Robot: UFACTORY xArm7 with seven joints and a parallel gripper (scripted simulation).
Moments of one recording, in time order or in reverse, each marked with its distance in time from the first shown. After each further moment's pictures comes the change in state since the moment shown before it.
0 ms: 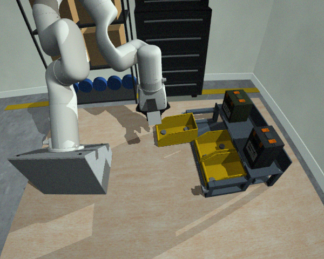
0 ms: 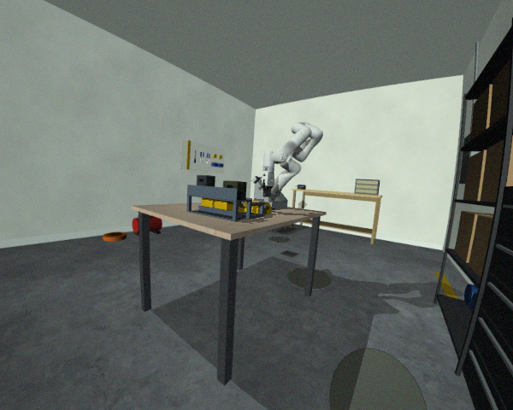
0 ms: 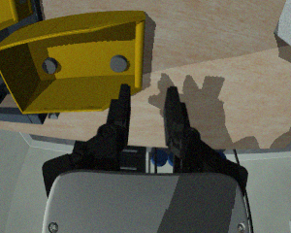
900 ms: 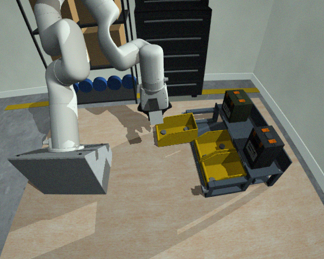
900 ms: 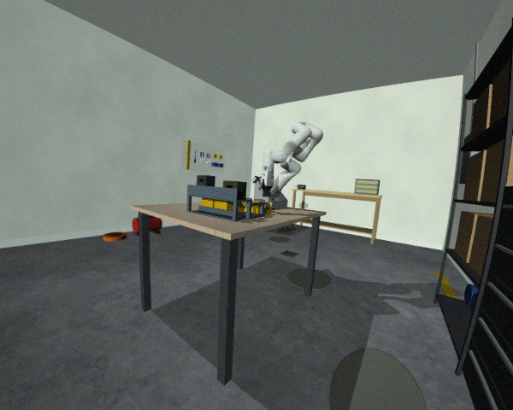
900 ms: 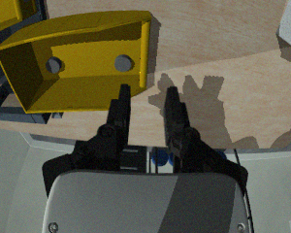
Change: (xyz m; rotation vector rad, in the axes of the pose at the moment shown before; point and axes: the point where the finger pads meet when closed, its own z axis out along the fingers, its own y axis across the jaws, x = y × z) arm 0.000 -0.006 -0.001 0.000 -0.001 0.000
